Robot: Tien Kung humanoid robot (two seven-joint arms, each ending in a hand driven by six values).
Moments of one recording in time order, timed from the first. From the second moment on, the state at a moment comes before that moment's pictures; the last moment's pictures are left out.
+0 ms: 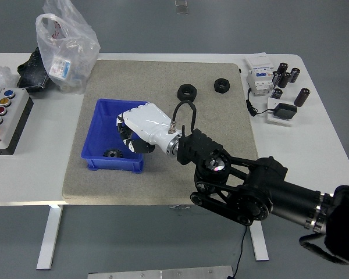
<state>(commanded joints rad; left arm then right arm) 0.00 0.15 -1.83 -0.18 1.51 -0.06 0.28 0.82 0.00 0.36 1.11 -2.05 -0.20 -0.24</state>
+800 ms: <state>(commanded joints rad) 0.00 0.14 -1.85 -0.18 1.53 -0.06 0.28 0.65 -0.09 0.74 1.19 -1.95 -0.23 -0.20</state>
